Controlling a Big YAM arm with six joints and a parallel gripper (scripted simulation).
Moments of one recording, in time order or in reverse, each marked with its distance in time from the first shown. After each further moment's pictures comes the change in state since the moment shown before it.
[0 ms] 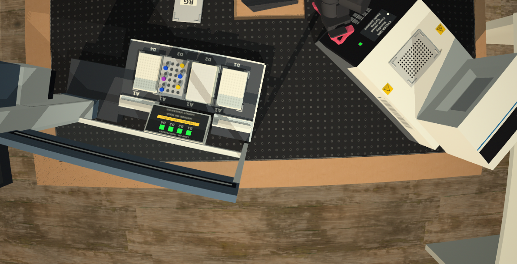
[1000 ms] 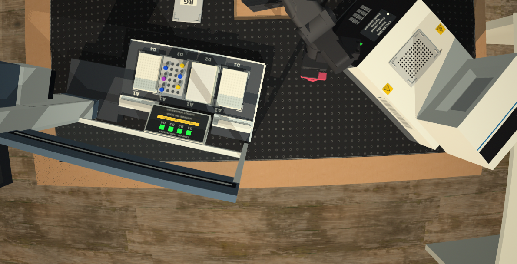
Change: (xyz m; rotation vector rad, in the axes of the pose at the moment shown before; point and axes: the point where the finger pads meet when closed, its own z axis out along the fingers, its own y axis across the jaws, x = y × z) arm 0.093 -0.065 0.034 -0.124 0.169 0.457
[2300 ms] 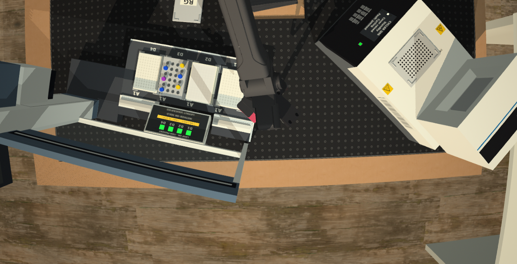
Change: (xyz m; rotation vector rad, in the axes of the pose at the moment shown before) arm 0.136 -0.111 0.041 -0.095 0.164 0.613
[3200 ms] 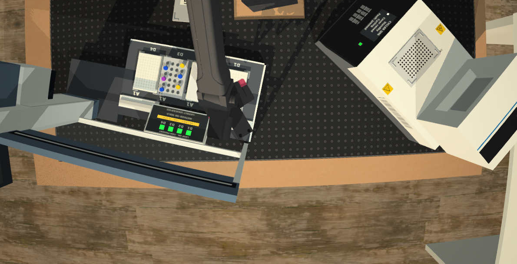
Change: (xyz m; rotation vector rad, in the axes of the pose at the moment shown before) arm 0.070 -0.066 0.031 -0.080 0.093 0.294
